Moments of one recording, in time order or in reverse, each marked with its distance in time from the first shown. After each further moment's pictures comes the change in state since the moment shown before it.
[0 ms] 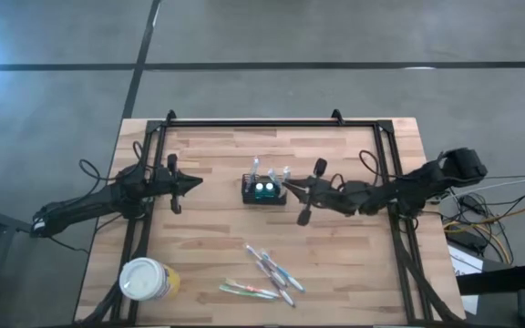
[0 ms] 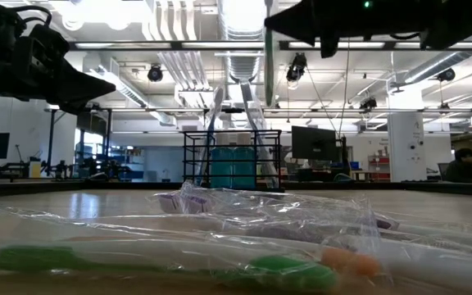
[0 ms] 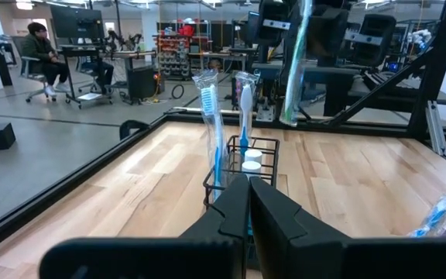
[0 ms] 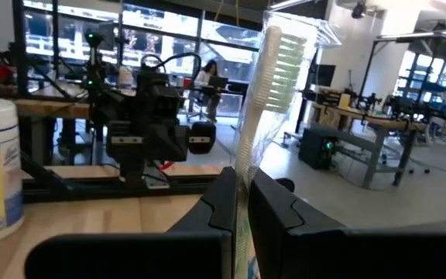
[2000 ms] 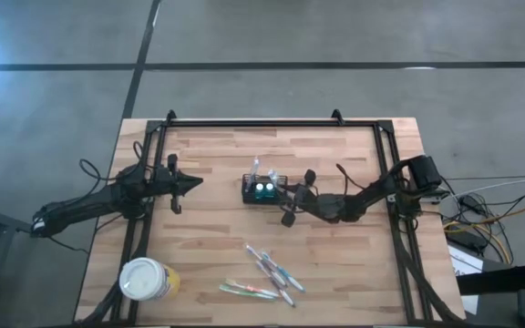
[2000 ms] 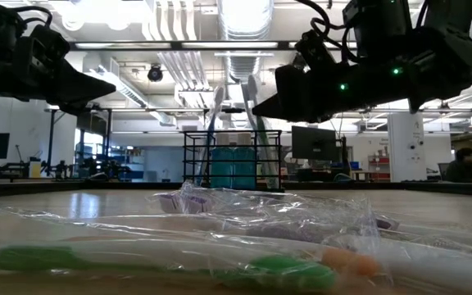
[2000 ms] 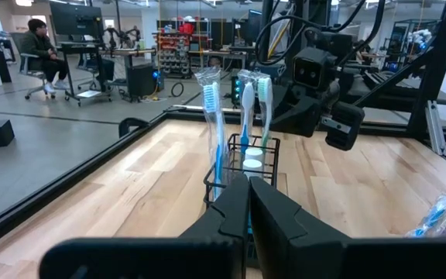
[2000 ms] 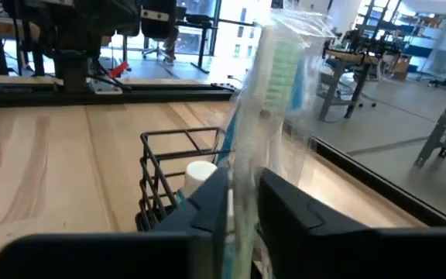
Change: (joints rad) left arm 0.000 0.005 0.000 0.000 0.000 -0.006; right arm -0.031 0.387 -0.006 0.158 0.154 0.112
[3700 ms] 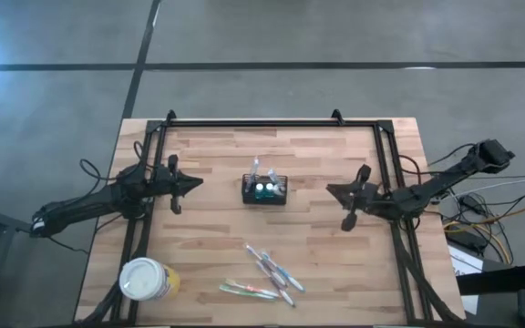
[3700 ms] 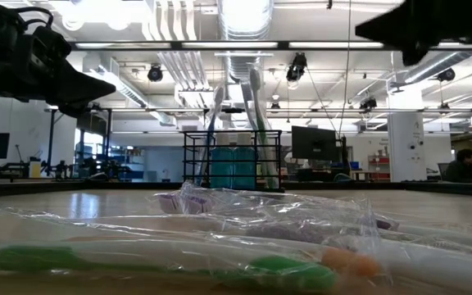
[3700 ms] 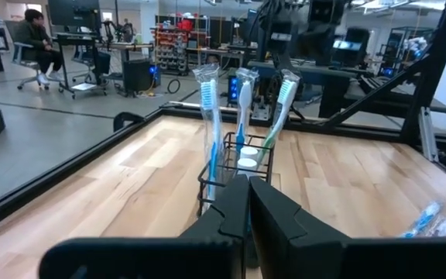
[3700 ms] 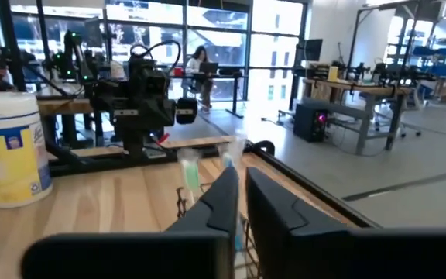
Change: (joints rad) left arm 0.000 0.007 0.000 0.001 0.009 -0.043; right arm 0.306 -1.009 -0.336 -0.488 0.162 -0.003
